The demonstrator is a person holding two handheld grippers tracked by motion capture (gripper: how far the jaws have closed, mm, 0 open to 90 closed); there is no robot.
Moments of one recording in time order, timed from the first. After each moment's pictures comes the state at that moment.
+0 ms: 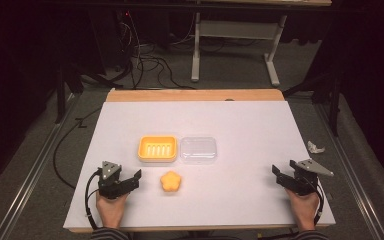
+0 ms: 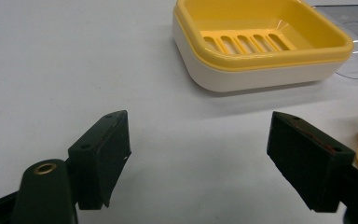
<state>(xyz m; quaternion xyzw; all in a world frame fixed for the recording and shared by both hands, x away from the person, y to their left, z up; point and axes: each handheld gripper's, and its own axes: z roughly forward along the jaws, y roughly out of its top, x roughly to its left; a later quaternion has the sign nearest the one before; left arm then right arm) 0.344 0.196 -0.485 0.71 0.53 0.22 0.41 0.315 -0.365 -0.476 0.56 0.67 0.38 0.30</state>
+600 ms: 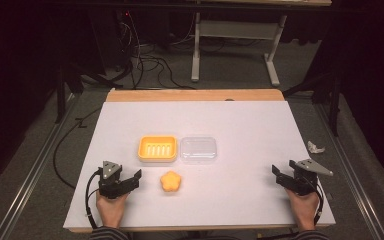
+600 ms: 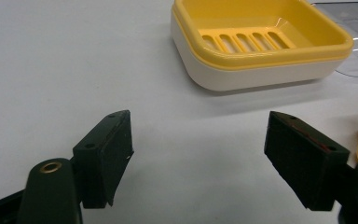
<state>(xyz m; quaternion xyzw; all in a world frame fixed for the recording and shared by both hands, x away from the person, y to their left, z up) 0.344 0.196 -0.485 0.71 0.53 0.22 0.41 0.316 -0.365 -0.477 0.56 0.68 0.37 0.30</state>
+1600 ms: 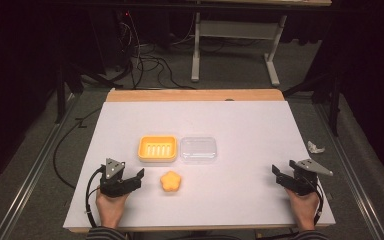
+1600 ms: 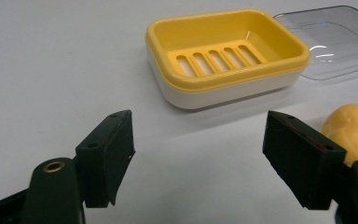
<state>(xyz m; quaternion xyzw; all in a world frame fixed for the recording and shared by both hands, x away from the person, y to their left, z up) 0.340 0.186 -0.464 0.73 0.48 0.23 0.42 0.316 -0.365 -0.477 0.56 0.68 0.37 0.30</state>
